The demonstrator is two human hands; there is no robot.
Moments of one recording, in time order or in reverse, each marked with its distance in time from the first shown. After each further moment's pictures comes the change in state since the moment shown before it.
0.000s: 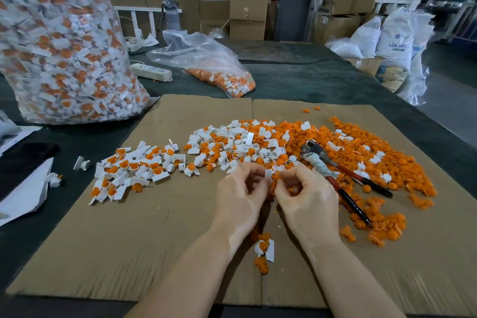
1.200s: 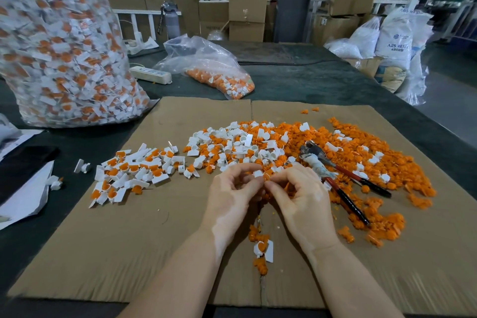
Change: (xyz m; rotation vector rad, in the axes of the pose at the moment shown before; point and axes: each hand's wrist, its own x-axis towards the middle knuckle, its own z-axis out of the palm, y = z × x) left_hand 0.003 -0.005 -0.011 -0.308 -0.052 -0.144; right_hand 0.002 0.005 0.001 0.057 -0.090 -0.090
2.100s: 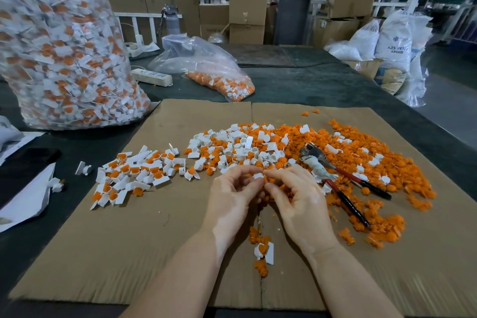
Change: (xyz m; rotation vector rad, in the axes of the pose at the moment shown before) left_hand -0.001 0.000 -0.001 -0.025 -0.018 0.018; right_hand 0.000 -0.003 0.000 0.041 -0.031 -0.061
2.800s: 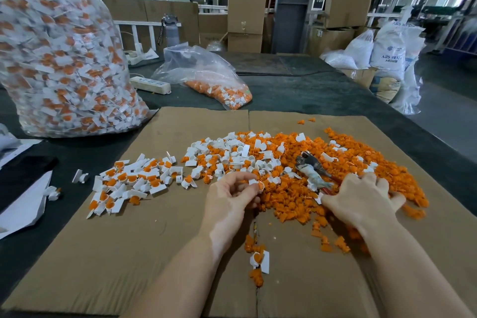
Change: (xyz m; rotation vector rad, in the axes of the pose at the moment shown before) left_hand 0.006 0.003 0.004 0.032 0.052 -0.020; right_hand 0.035 0.041 -0.063 -0.846 -0.461 0.831
